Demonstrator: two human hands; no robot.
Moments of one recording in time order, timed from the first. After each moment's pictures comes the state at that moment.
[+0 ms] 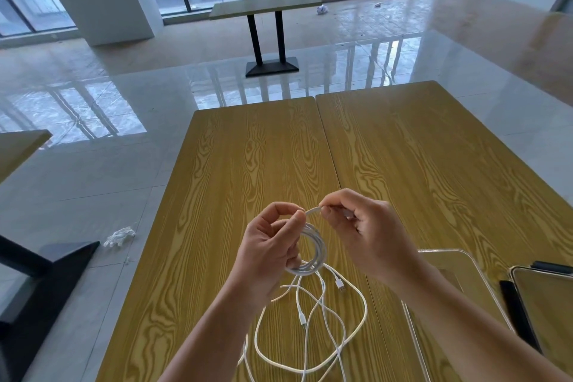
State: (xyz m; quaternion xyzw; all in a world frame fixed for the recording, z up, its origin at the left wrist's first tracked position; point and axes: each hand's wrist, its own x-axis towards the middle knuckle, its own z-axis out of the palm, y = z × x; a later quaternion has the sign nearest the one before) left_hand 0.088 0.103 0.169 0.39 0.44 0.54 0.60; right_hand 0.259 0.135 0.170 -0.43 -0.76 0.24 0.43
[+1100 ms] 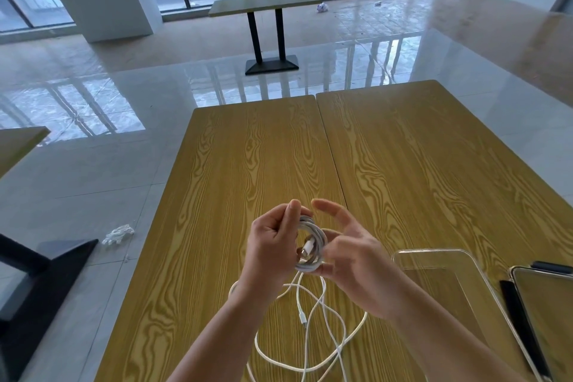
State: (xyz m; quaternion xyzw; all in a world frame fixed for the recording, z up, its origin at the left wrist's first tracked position) left_hand 0.099 0.111 0.165 0.47 0.59 0.51 0.42; right_hand 0.242 0.109 0.167 -0.32 -0.35 0.80 0.38
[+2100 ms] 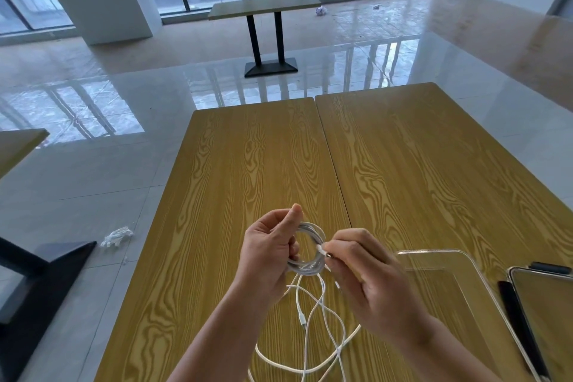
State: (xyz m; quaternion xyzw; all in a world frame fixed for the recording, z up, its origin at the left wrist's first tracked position) left_hand 0.092 0.109 0.164 0.29 0.50 0.55 0.61; right_hand 0.258 0.092 0.135 -0.34 -0.80 0.12 0.48
